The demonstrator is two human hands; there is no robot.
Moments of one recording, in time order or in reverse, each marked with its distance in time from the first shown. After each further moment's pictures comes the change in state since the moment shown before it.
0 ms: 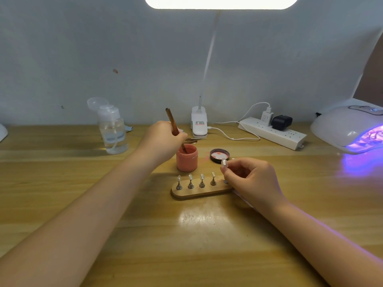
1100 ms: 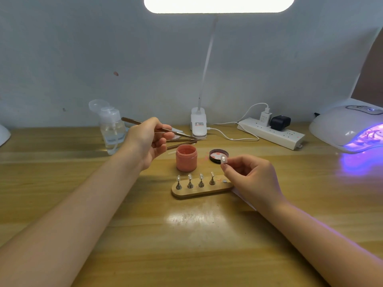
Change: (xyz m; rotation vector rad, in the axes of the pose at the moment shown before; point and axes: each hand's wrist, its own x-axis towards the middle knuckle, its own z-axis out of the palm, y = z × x) left_hand -0.005 -0.008 -0.019 -0.953 0.039 -0.443; right_hand -0.002 -0.003 0.000 0.072 0.063 0.027
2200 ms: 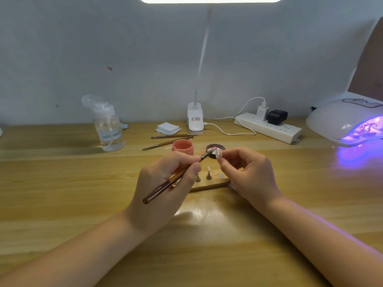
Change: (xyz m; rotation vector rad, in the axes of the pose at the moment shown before) left_hand -0.083 -0.067 -0.004 0.502 -0.240 1.085; right_hand -0.002 -0.001 0.000 -0.031 -0.012 -0.157
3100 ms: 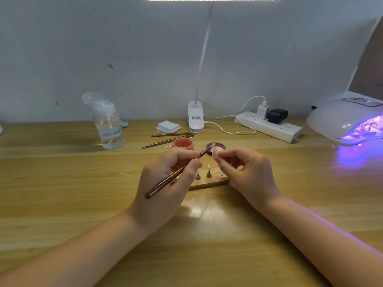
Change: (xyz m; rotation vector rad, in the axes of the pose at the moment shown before) left_hand -0.002 -0.001 0.005 -0.163 0.017 -0.172; right_hand -0.001 -0.002 0.000 -0.030 -0.008 -0.104
